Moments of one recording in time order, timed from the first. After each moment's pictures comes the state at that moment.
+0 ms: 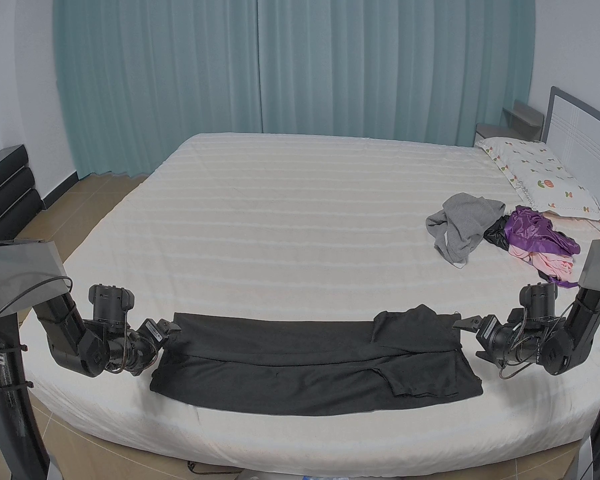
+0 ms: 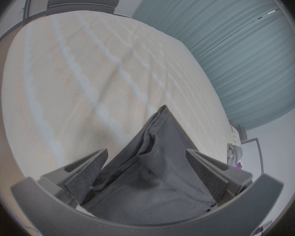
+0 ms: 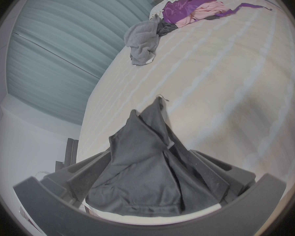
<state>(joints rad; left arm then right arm) -0.03 2.24 -0.63 -0.80 -0.12 -0.88 0.01 2.18 -0.47 -0.99 0.26 0.79</state>
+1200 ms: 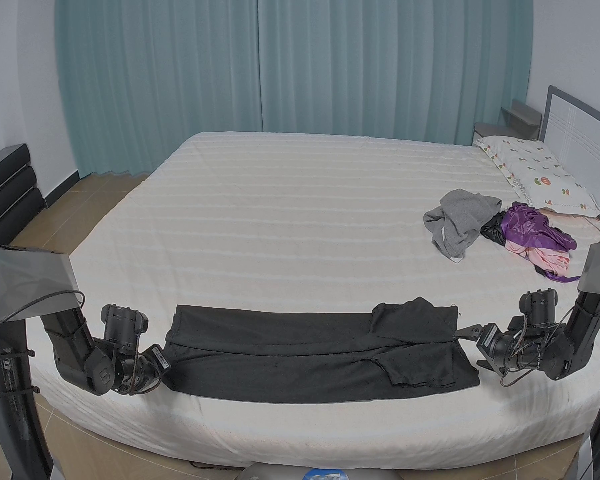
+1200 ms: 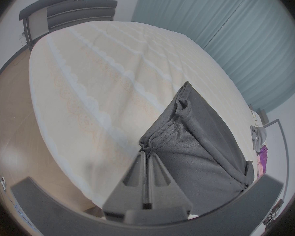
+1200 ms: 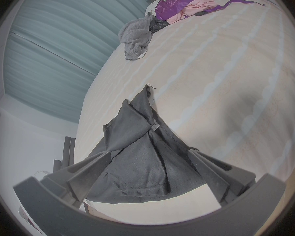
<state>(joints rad) -0.10 2.25 -0.53 -0.79 0.07 -0.78 0.01 2.19 -0.43 -0.99 0.26 0.78</state>
